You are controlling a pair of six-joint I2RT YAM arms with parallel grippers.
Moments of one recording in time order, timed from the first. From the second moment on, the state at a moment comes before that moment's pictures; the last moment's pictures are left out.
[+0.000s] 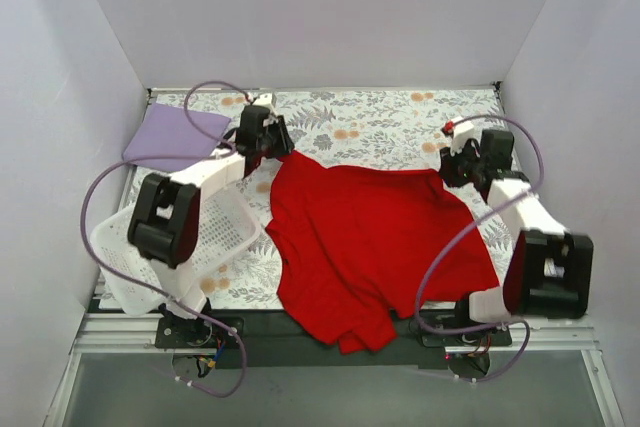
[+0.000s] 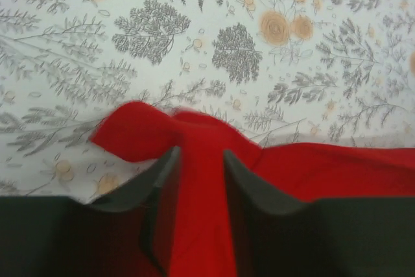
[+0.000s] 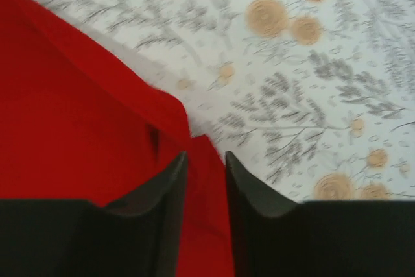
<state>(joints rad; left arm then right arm) -0.37 1.74 1.13 0.05 0.05 -0.43 -0.07 1.32 0.80 -0.19 -0.44 -0.41</state>
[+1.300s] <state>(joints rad) -0.38 1.10 0.77 -0.24 0.43 -0.55 -0.08 1.61 1.10 -0.53 -0.53 -0.54</state>
